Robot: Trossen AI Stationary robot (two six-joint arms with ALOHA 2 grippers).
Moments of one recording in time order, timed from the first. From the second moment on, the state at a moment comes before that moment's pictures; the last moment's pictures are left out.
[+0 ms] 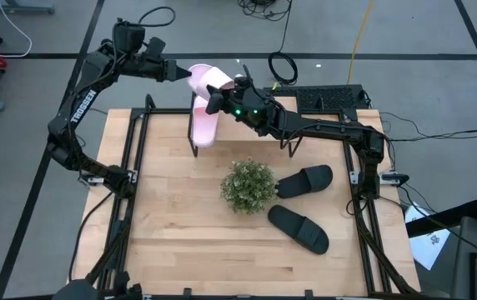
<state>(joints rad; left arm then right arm) 1.01 1.42 1.74 -0.93 0.60 -0.39 -0.21 1.91 1.79 0.15 0.47 0.69</state>
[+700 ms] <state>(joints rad) 0.97 1.51 1.74 -0.91 0.73 -0.40 -0.19 1.91 1.79 0.17 0.46 0.66</state>
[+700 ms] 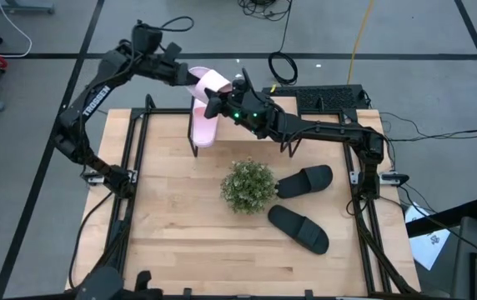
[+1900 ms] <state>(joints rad) 1.24 1.49 1.74 -1.05 0.98 -0.15 -0.20 1.85 1.79 0.11 0.27 0.32</state>
